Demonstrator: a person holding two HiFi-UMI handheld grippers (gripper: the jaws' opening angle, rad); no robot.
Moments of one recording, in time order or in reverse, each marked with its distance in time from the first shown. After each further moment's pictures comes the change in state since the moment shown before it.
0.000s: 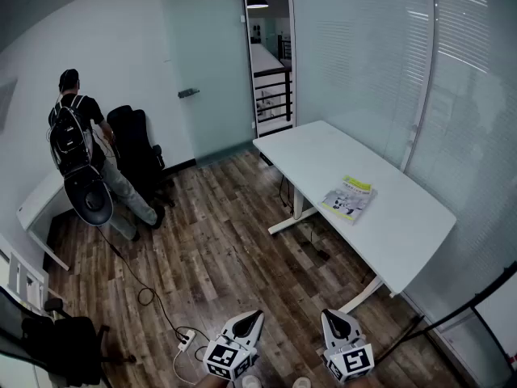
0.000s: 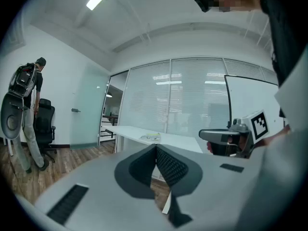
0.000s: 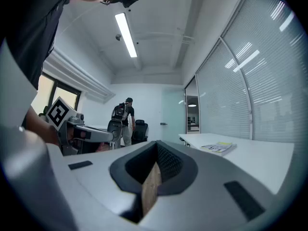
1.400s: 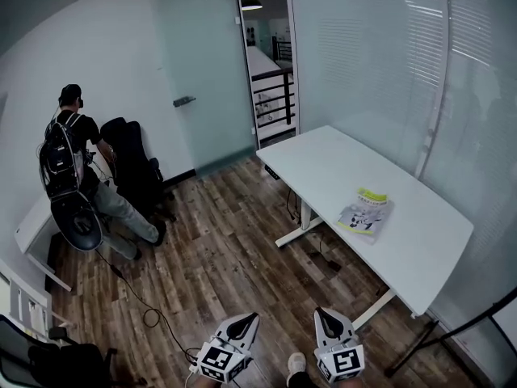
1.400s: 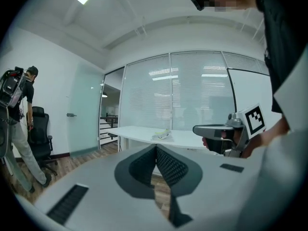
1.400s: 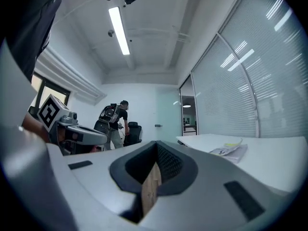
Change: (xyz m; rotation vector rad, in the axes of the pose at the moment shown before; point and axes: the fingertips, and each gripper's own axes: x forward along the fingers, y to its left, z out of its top) left arm 0.053 0.119 0.026 0.094 0.046 -0.036; right arm 0.143 0.001 -0.006 0.044 -0.026 -0.069
